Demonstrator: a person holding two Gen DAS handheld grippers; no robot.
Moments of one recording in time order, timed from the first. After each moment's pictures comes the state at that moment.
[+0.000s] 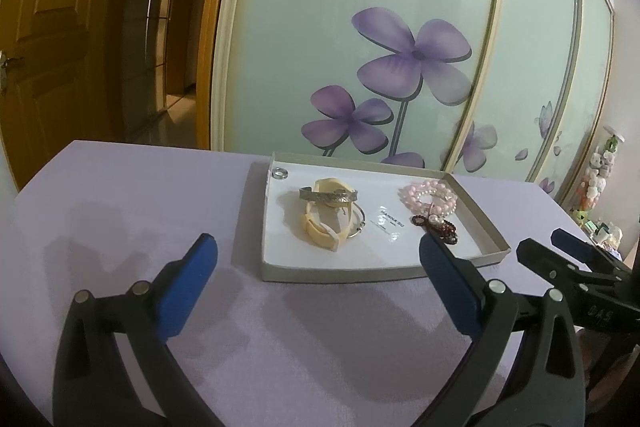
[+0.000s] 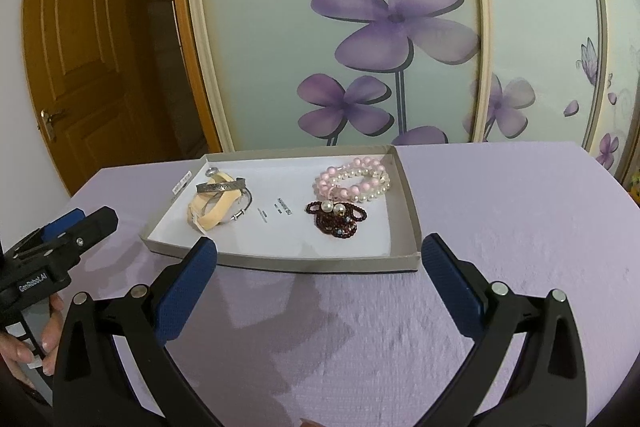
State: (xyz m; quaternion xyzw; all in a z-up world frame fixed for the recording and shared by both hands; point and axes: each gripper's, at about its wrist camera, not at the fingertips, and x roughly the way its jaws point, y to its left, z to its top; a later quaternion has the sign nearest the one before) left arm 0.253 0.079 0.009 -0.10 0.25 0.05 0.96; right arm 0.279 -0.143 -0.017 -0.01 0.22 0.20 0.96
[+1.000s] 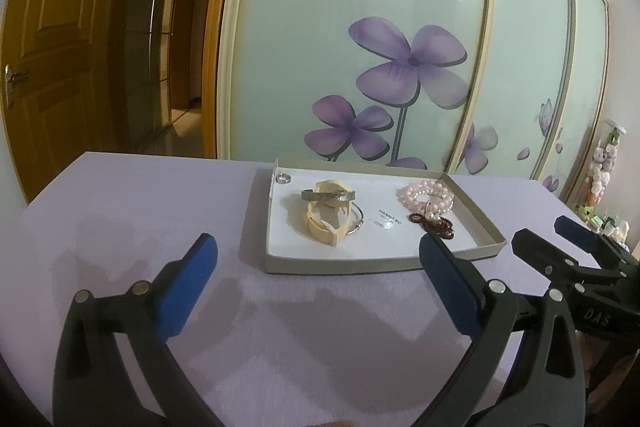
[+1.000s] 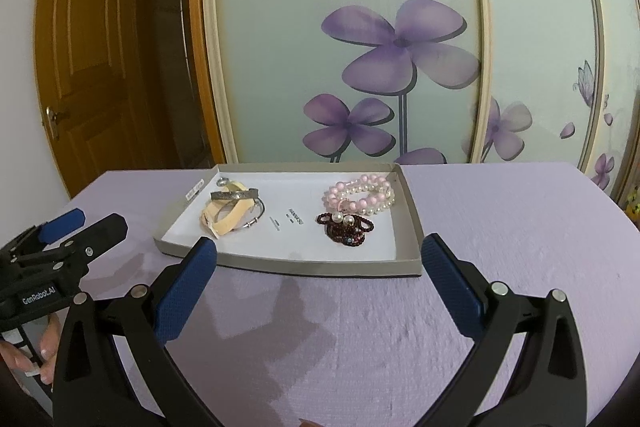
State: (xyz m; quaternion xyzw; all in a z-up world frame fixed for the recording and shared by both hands) left arm 0.233 0.069 0.013 -0.08 0.23 0.06 0.97; right arm 0.253 -0.136 -0.012 -0.02 0.17 0.19 0.97
